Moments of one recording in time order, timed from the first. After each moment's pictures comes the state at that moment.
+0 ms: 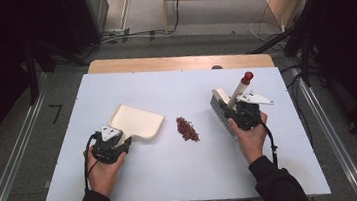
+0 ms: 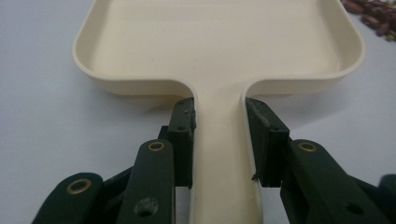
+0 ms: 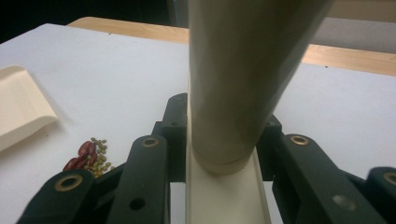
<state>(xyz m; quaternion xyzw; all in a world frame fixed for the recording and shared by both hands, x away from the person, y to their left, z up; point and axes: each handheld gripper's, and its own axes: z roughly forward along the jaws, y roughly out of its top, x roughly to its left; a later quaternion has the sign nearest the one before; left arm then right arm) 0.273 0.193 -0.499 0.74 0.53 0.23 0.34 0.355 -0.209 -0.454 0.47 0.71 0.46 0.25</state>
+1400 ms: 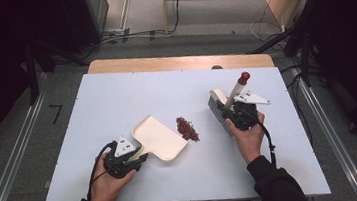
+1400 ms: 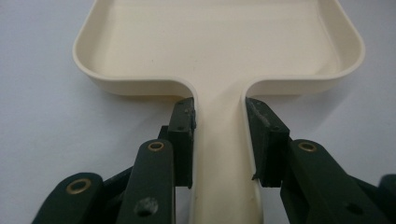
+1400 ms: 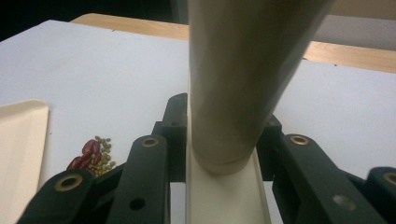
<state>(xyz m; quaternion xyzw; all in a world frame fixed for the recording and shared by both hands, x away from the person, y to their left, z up) 0.246 0.164 -0.498 0.83 0.40 0.17 0.36 0.356 -0.203 -0.457 0.46 0.72 0.46 0.25</state>
